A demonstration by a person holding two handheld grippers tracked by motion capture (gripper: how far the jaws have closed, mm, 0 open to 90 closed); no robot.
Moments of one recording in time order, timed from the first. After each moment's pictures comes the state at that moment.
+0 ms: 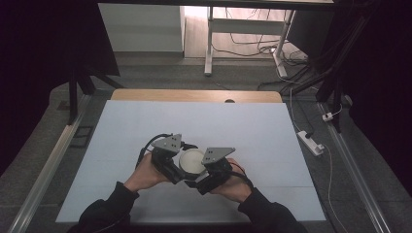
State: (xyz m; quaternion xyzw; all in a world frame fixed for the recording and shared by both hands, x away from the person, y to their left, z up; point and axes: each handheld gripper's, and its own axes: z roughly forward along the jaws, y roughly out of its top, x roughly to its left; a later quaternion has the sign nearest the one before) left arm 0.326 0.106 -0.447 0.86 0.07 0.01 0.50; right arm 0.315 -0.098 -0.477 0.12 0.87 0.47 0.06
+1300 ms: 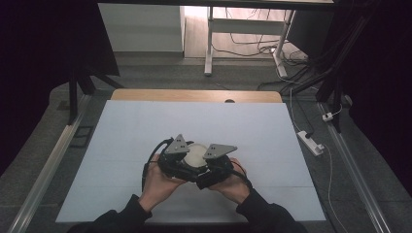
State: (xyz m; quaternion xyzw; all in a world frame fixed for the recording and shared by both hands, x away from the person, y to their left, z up) left arm 0.297 0.077 -0.443 0.83 0.28 0.13 0.47; right arm 0.319 -0.099 -0.477 0.19 0.86 0.46 0.10
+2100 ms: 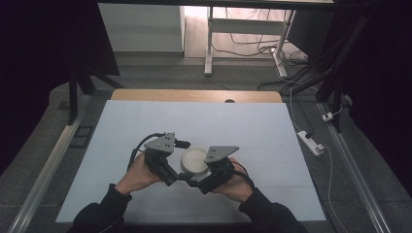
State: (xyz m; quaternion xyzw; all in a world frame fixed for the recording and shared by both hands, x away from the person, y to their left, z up) left arm 0.315 0.119 -0.433 0.87 0.07 0.03 0.49; right arm 0.315 -0.103 -0.472 0.12 0.87 0.48 0.04
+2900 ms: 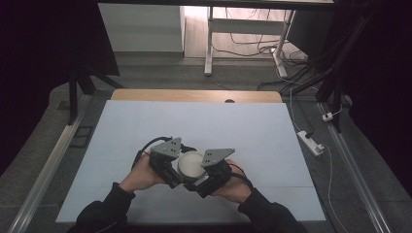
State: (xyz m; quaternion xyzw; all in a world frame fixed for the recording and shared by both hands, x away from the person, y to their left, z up) left arm 0.314 0.106 -0.439 0.88 0.06 0.03 0.48; right arm 0.311 -0.097 -0.475 0.10 0.87 0.47 0.04
